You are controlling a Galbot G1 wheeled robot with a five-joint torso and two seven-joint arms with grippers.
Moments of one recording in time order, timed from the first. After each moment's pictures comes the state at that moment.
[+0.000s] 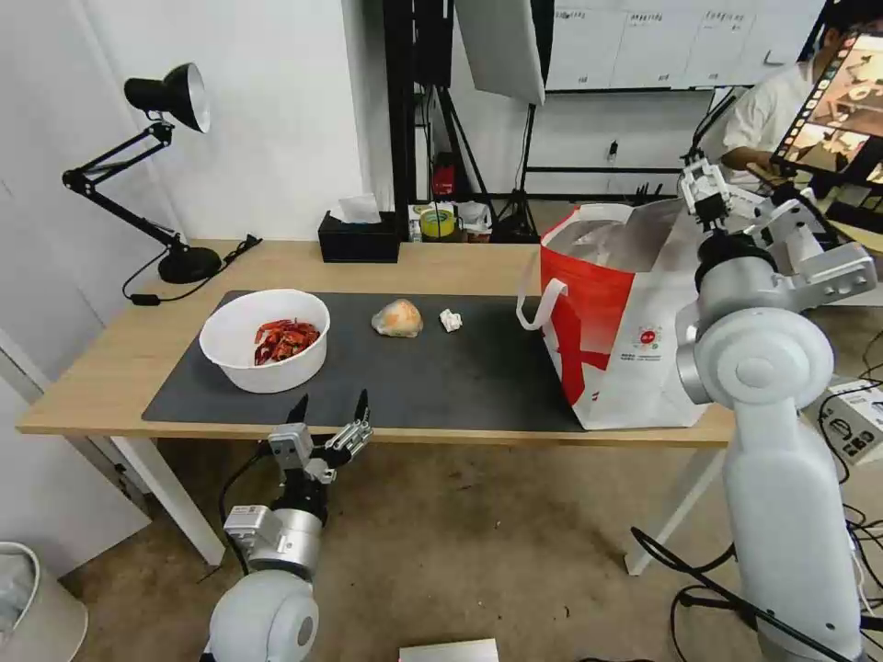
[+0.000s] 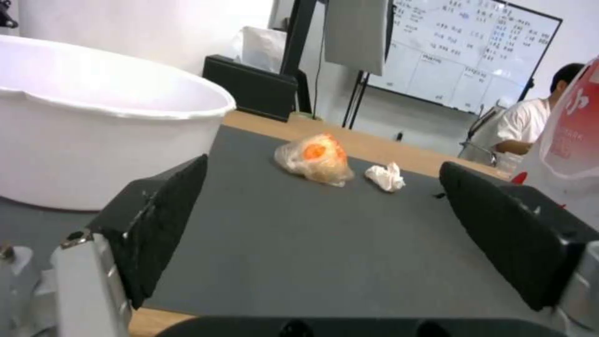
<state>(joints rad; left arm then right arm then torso) 1.50 -1.38 -0.39 -2.13 -0.36 -0.01 -0.12 -0.74 1.20 0.48 2.14 1.12 -0.15 0.69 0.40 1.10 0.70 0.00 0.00</state>
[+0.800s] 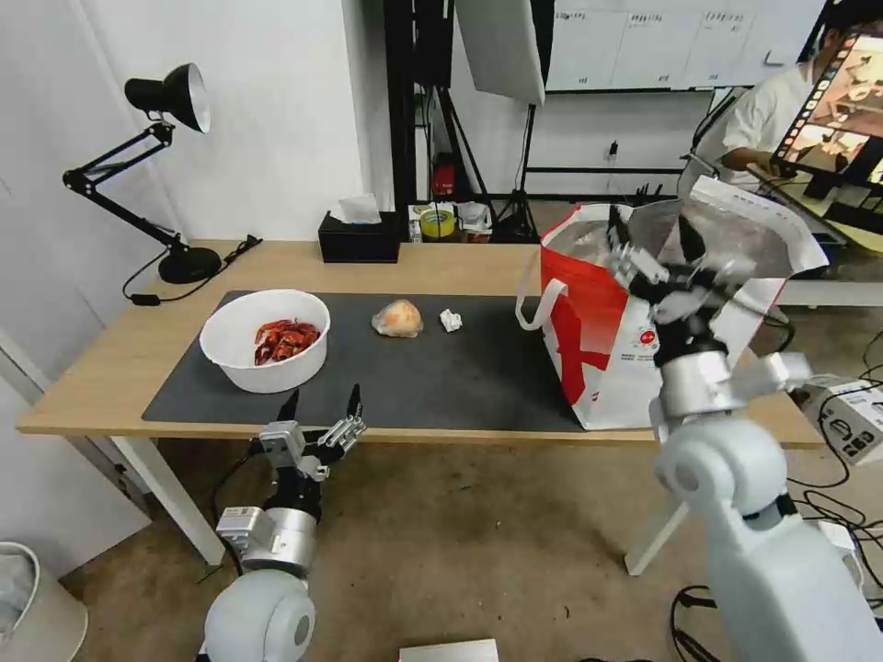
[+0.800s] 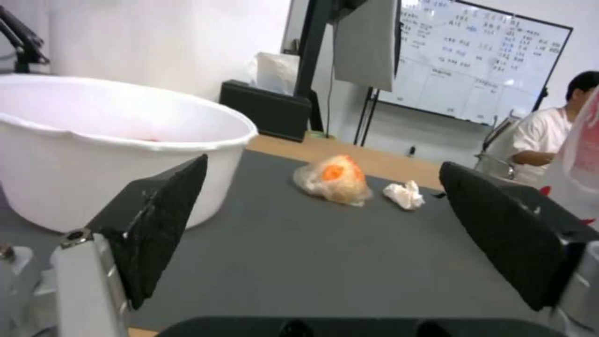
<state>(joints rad) 1.51 -1.39 -0.42 -2.12 -0.31 -0.07 -0.12 -1.16 1.14 0.45 2.11 0.53 0.14 0.12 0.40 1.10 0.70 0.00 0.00</state>
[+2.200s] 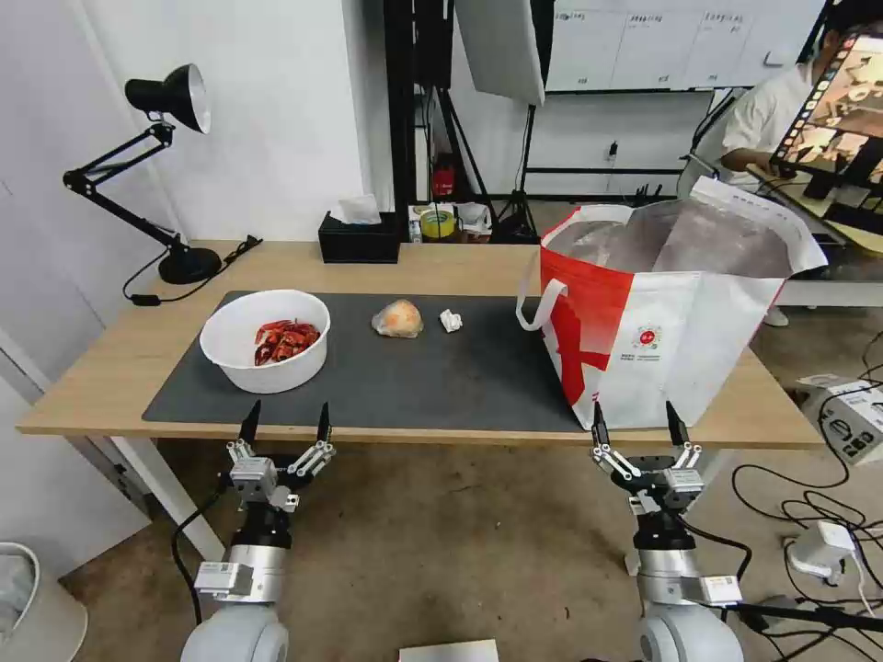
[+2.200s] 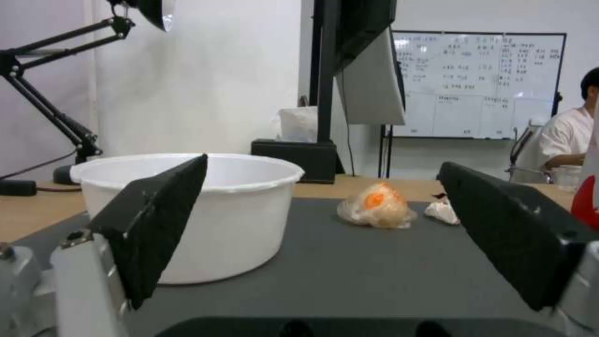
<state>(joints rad) 1.58 -1.40 -0.52 -2.01 -0.16 -0.37 -0.03 -1.54 1.38 0.54 1.89 0.24 0.58 -0.04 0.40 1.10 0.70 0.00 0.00</state>
